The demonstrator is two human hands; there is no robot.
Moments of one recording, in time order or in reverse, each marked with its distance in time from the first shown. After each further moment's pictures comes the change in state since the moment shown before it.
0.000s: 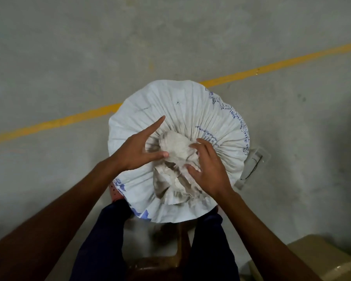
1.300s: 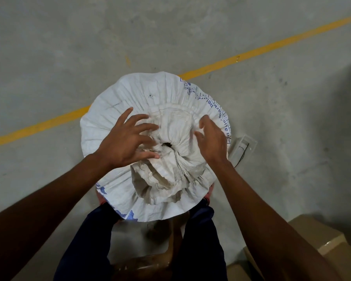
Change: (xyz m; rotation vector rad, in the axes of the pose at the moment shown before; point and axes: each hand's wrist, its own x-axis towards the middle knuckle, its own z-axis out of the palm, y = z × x) left_hand 0.035 0.012 0.024 0.794 0.060 0.547; right_hand 0.042 0.069 -0.028 -0.159 0.272 0.244
